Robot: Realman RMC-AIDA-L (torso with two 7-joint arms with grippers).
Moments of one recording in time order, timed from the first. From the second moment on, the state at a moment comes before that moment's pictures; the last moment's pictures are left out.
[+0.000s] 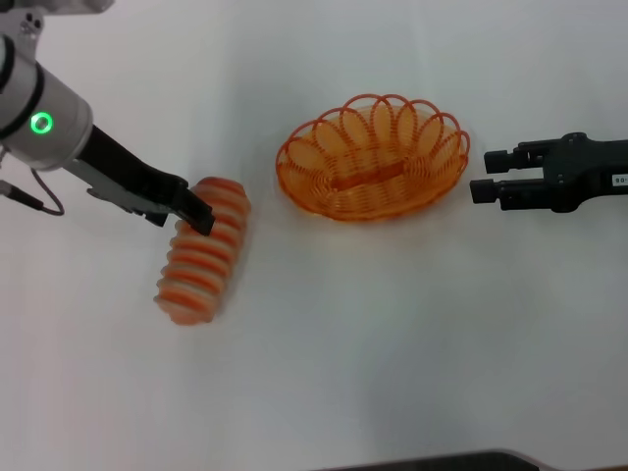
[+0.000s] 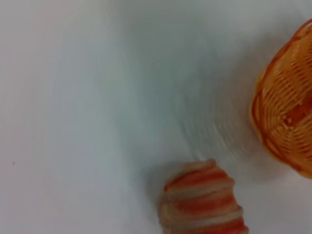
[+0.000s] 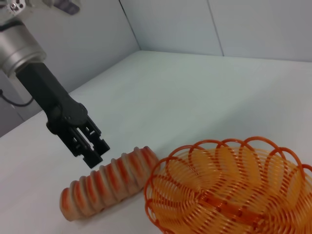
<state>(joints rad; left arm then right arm) -0.81 -2.16 1.05 1.04 2.72 1.63 -2.72 0.52 1.99 -0.48 -0.66 -2.29 -1.66 1.53</state>
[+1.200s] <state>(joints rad) -0.81 -2.16 1.17 0.98 2.71 1.53 -2.72 0.52 2.00 -0.45 -0.66 -2.29 -1.66 1.53</state>
